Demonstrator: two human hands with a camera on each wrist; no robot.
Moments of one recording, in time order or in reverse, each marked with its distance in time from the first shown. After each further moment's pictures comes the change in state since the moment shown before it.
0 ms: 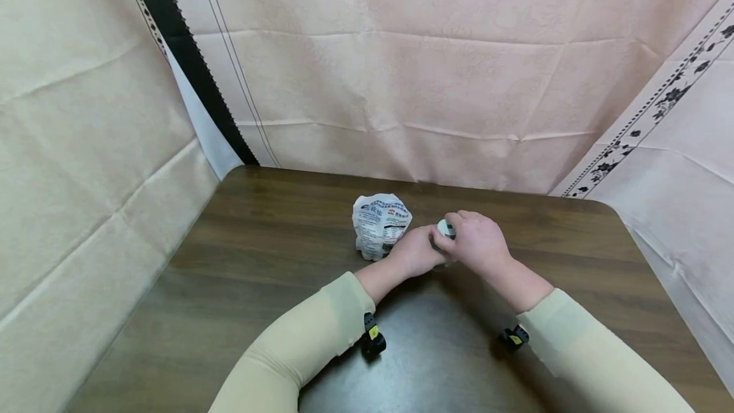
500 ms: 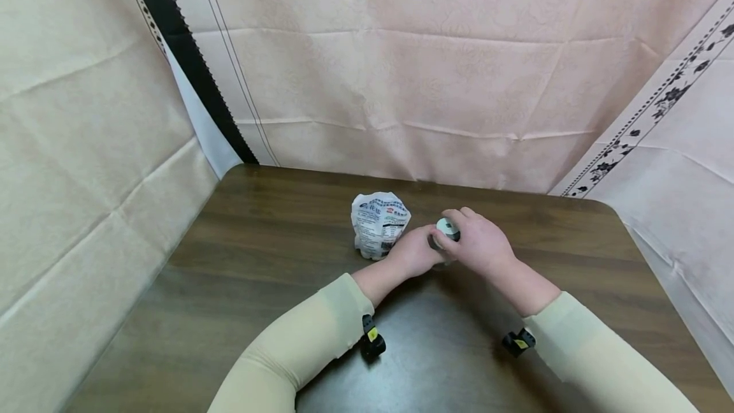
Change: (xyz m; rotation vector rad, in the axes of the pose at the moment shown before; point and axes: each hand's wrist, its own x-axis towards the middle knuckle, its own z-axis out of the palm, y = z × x) left_hand -0.003 0.001 0.000 -0.008 -0.010 -0.026; right_hand -0.004 0.000 -0.012 0.138 -0.212 0.148
